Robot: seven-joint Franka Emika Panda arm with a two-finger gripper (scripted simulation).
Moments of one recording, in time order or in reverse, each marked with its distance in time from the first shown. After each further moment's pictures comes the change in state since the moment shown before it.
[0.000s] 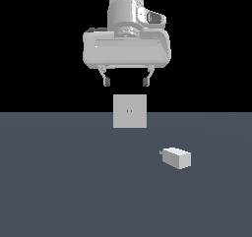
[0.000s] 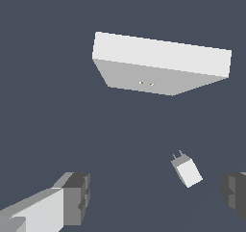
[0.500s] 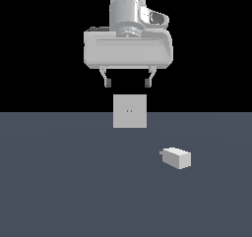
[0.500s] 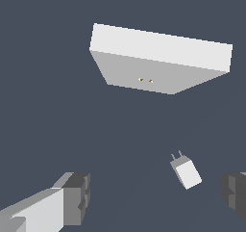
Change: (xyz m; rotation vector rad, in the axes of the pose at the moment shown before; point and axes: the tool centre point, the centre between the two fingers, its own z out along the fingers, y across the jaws) arm -0.004 0.003 0.003 0.004 0.016 -0.020
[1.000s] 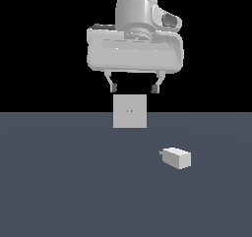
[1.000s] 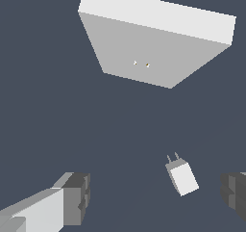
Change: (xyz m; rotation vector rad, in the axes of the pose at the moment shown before) arm -0.018 0.015 0.015 0.016 0.066 -0.083
